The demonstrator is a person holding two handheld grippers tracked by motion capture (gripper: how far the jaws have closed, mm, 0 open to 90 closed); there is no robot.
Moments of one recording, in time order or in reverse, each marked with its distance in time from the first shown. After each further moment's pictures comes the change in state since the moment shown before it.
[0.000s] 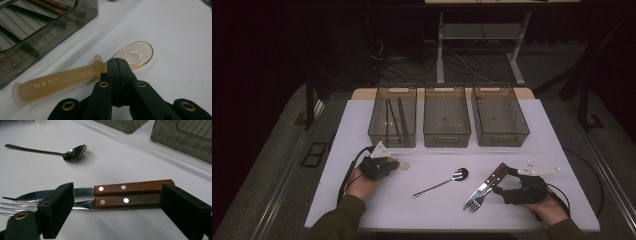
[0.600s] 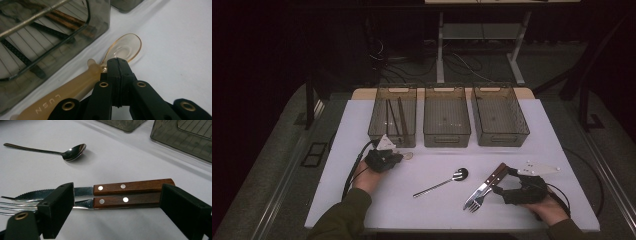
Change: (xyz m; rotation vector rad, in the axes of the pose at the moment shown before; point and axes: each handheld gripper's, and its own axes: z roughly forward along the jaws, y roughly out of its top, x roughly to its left) left arm 0.010 0.016 0.018 -0.015 0.029 -0.021; right arm 0.000 0.000 0.000 0.006 -0.001 0.000
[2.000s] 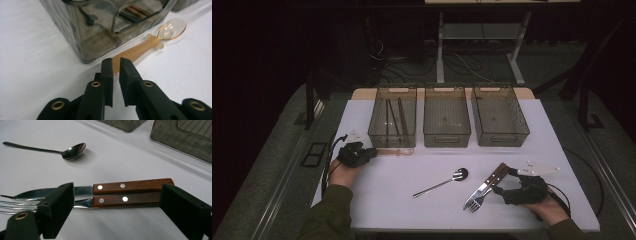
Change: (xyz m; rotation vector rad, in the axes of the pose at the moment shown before) left arm 0.055 -0.033 -0.043 -0.032 0.086 -0.191; right arm 0.000 0.000 0.000 0.003 -0.003 -0.005
